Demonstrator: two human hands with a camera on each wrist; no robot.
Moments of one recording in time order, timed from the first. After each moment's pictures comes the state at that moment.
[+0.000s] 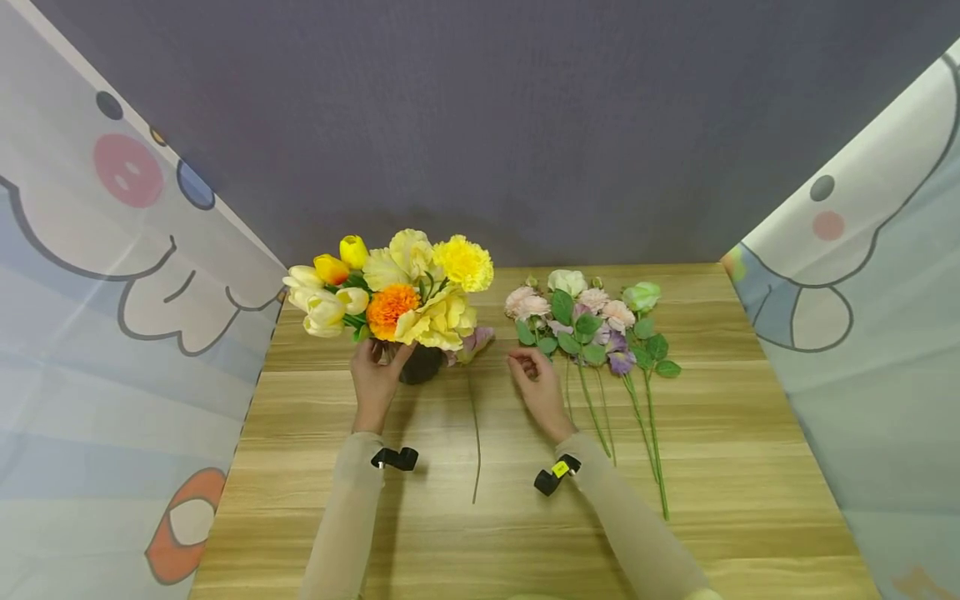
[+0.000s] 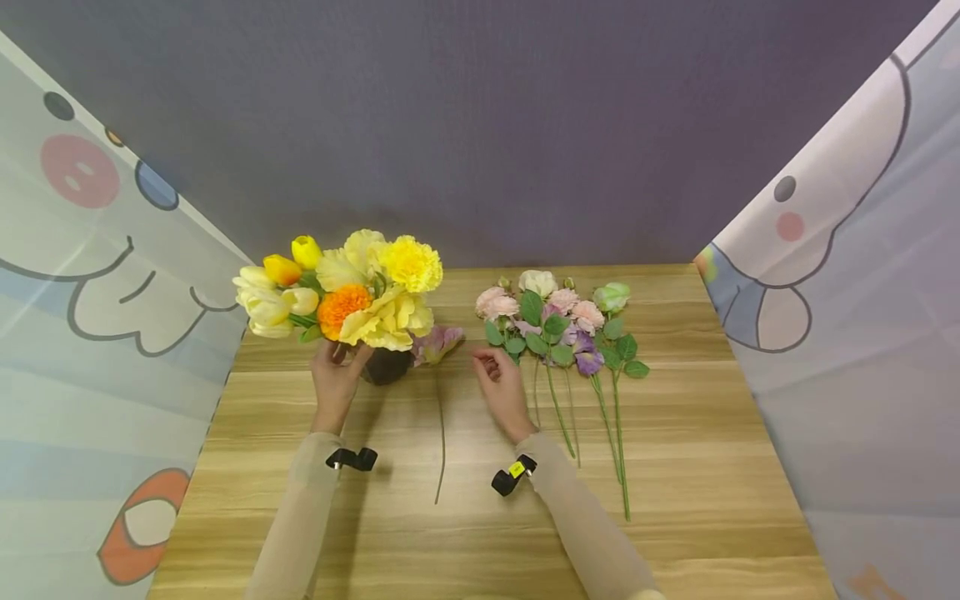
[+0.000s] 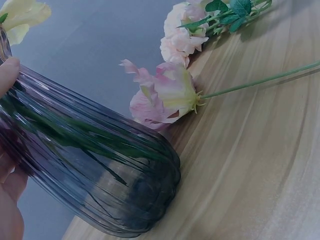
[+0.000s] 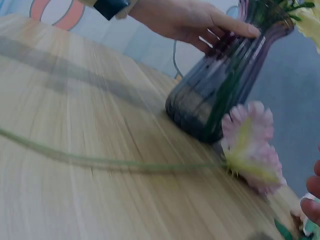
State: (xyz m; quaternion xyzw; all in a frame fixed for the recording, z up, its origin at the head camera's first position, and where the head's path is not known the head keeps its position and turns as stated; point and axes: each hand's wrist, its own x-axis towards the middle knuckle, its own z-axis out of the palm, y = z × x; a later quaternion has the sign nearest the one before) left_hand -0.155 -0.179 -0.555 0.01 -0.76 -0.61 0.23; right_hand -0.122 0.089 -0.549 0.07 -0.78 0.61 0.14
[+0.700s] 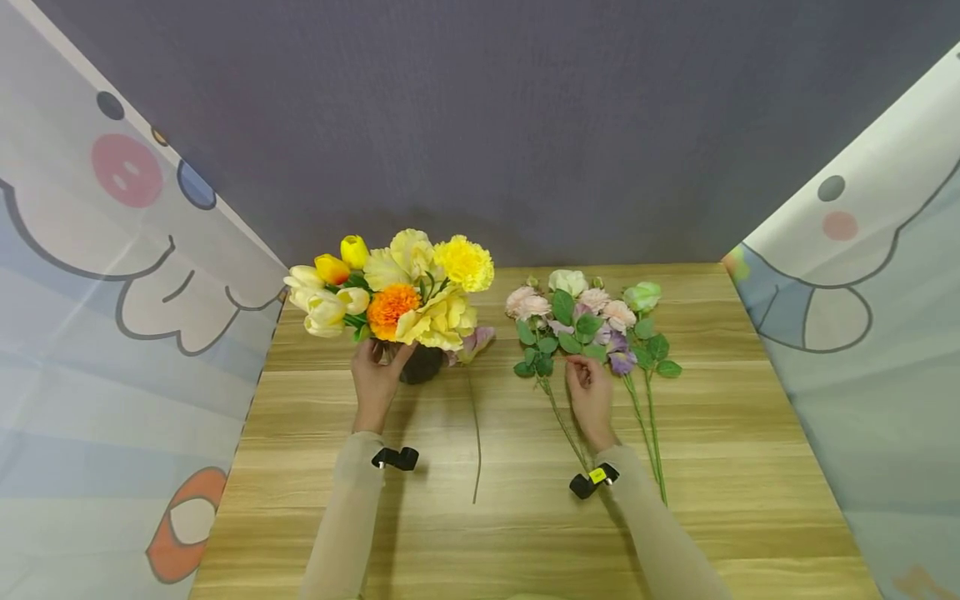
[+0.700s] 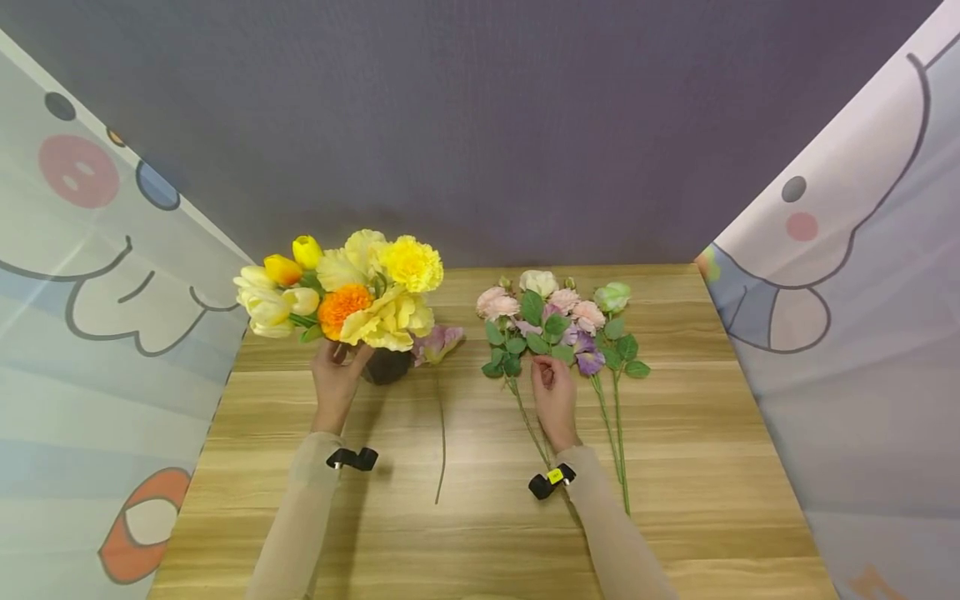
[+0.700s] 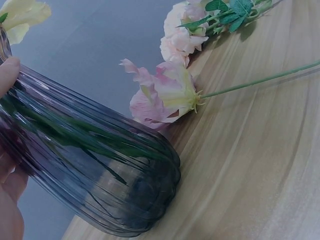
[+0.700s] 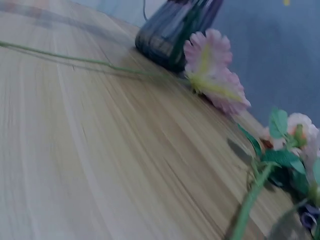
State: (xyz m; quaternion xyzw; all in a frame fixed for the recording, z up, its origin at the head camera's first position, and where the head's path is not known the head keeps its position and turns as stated) left_hand -0.148 -0.171 -0.533 0.02 -0.76 -0.61 0.22; right_hand -0.121 0.172 -0.613 -0.02 -0.82 0.53 0.21
